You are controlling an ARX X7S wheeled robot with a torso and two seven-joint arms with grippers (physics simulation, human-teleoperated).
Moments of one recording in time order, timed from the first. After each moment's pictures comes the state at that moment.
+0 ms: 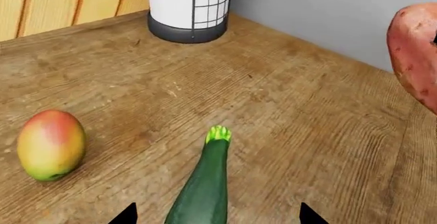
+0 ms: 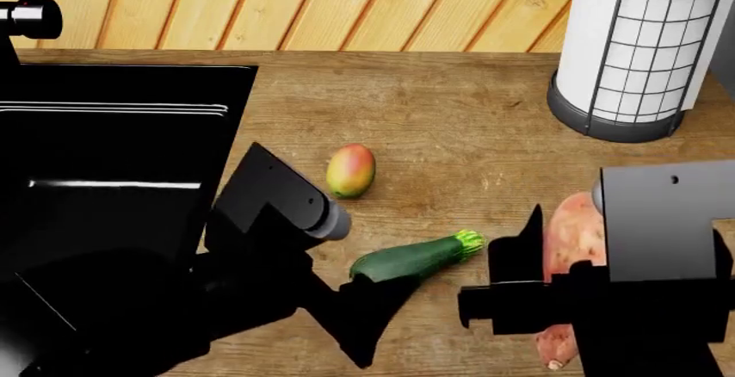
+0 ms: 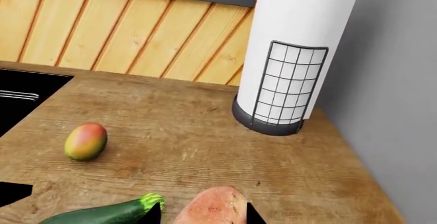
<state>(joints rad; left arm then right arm) -0.91 -0.15 0.54 -0.11 -0.65 -0.94 0.22 0.71 0.53 0.13 -0.63 1.40 1.46 0.96</state>
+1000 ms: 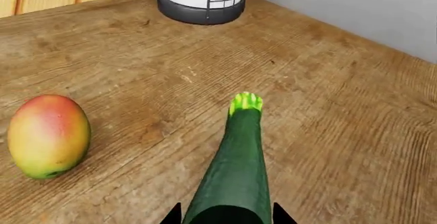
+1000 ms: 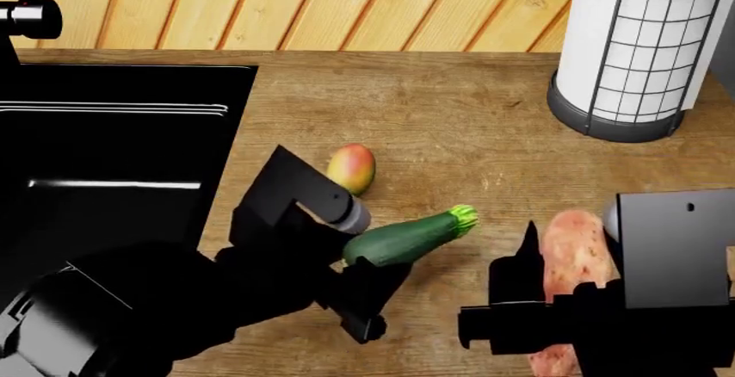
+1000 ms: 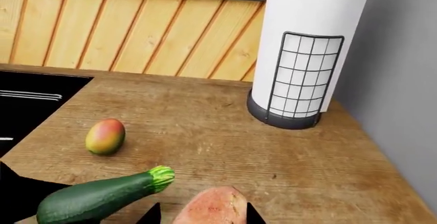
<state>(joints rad) -0.98 -0.10 0.64 -0.39 -0.62 -0.78 0.26 0.61 0.59 0.12 -0.66 1.39 1.32 0.86</state>
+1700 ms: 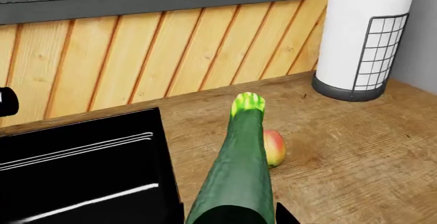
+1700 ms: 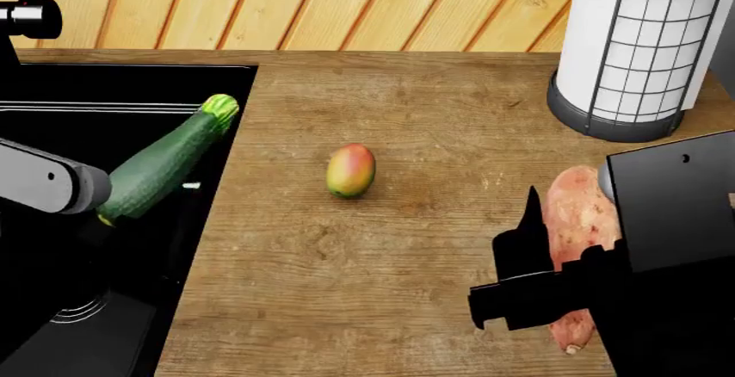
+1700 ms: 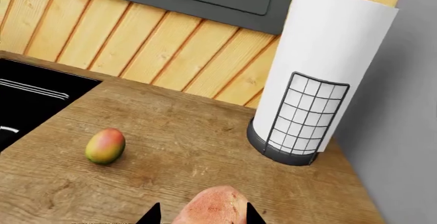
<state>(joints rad) -0.72 -0.45 0.12 0.52 -0.98 -1.20 -0.38 0.74 0.70 0.02 -0.64 1.32 1.33 0.70</state>
